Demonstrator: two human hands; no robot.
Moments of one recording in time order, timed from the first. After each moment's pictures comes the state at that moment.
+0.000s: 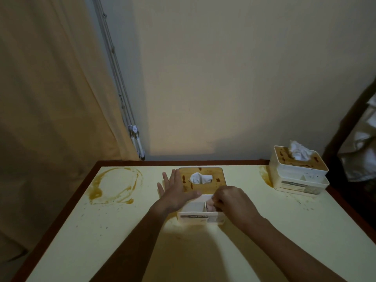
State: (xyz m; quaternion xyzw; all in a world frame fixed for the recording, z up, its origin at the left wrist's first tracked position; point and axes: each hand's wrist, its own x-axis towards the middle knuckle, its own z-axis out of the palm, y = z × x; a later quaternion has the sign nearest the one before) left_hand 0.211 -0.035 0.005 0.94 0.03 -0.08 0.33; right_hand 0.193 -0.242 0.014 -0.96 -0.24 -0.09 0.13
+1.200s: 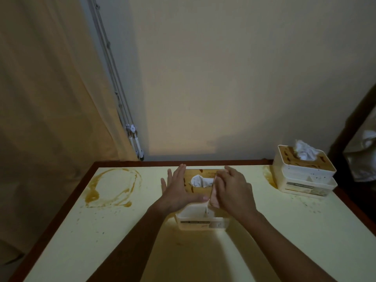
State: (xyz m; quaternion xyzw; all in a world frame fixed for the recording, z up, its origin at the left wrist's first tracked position) left_hand 0.229 -0.031 0.000 0.93 -0.03 -0.03 0.35; right_hand 0.215 -0.223 0.021 -0.97 -0.06 -0.11 0.23
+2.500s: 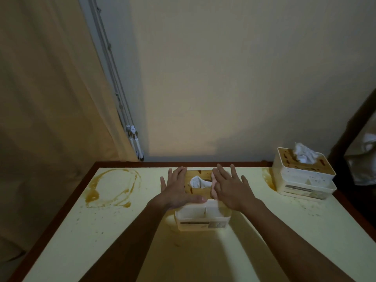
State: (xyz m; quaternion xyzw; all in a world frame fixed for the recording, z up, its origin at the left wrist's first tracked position) left_hand 0.241 -0.029 0.002 0.96 -0.04 -0.07 0.28; right_hand 0.248 -0.238 0.026 -0.98 -0.15 0.08 0.05
